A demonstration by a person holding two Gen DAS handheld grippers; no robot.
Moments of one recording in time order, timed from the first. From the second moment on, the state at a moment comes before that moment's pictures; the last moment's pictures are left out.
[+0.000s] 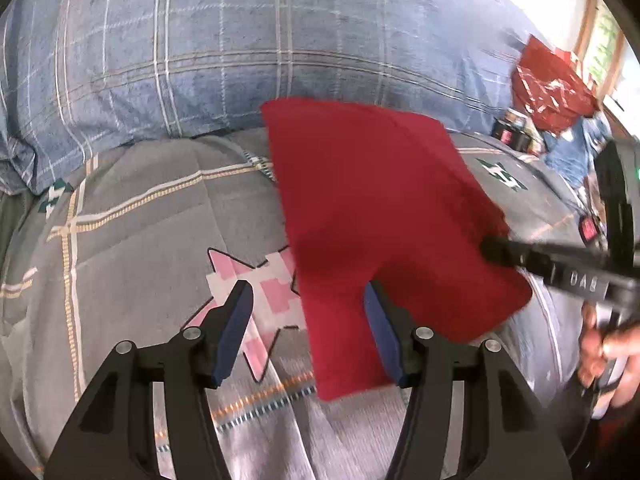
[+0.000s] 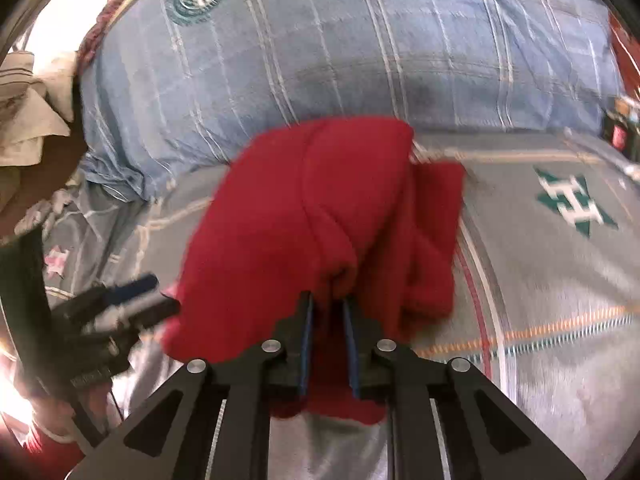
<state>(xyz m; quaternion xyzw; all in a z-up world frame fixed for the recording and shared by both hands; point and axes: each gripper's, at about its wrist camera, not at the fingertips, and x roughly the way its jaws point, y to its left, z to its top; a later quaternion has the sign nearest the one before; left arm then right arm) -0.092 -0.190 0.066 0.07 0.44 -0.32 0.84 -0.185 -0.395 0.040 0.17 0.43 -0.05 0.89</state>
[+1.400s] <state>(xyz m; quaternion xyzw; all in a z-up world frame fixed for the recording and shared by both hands) -0.051 -0.207 0.053 -0.04 0.49 -0.36 0.79 -0.165 -0.462 0.023 0.34 0.34 -0.09 0.87</state>
